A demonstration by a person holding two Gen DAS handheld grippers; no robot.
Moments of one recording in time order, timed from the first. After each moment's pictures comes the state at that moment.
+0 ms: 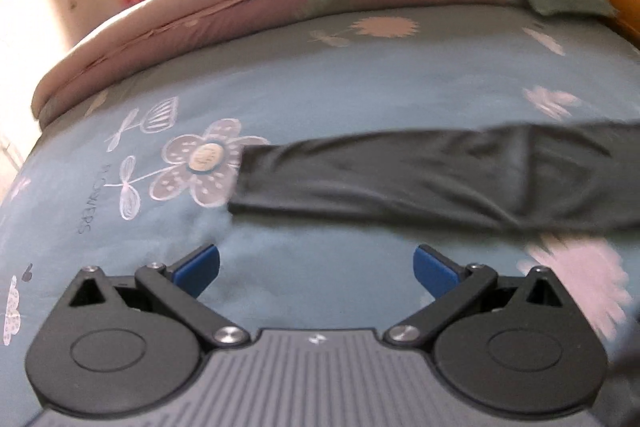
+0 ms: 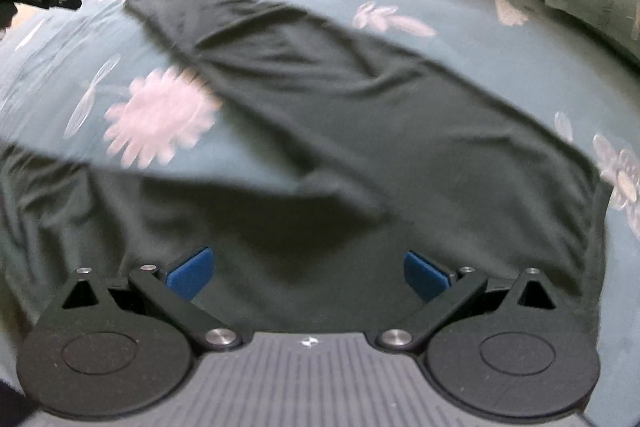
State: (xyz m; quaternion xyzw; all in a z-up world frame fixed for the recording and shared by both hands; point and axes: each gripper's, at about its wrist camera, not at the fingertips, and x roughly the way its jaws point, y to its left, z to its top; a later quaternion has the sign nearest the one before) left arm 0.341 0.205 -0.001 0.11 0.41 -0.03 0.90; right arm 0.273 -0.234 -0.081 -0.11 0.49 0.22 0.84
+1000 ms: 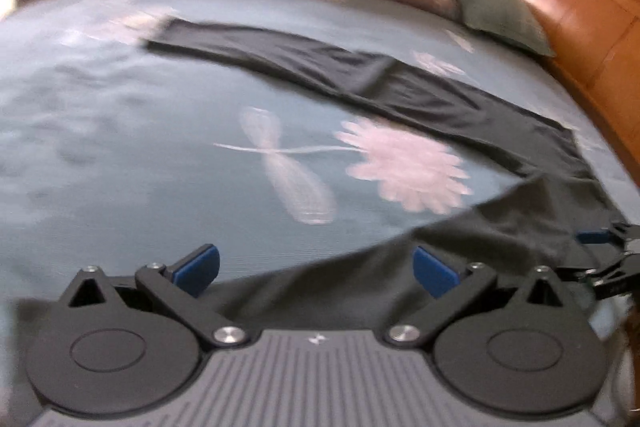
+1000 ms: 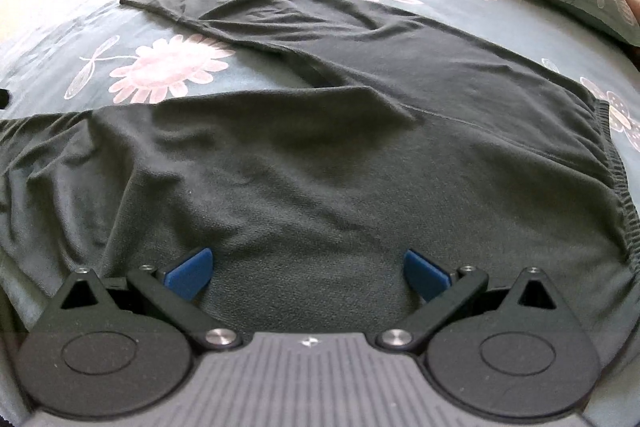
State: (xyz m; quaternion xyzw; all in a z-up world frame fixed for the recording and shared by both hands) left arm 0.172 0.195 -0.068 -0.06 0.41 -0.04 0.91; right arm 0.211 -0.235 -0.134 -0.07 0.45 0.18 0.87
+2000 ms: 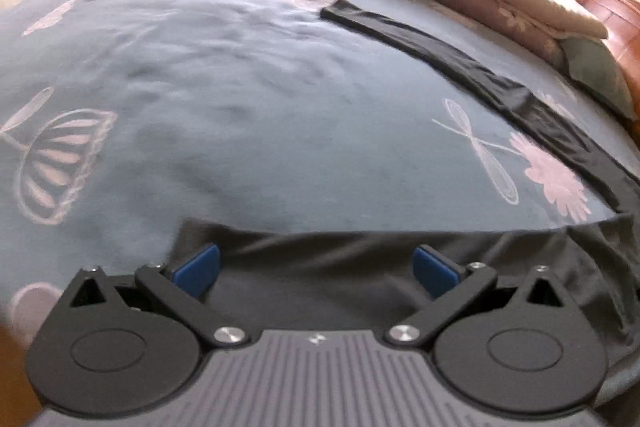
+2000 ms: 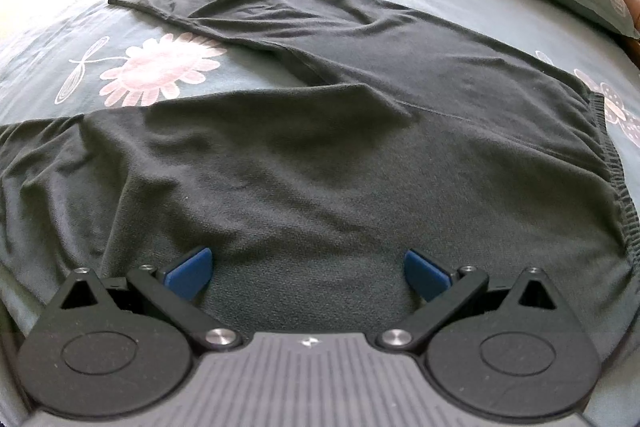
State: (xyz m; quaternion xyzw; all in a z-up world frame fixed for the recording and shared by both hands) left arm 0.127 0.298 -0.112 -0.15 0.40 0.06 0.90; right arm 0.216 -0.232 -0.132 -0.07 0.46 0.16 0.87
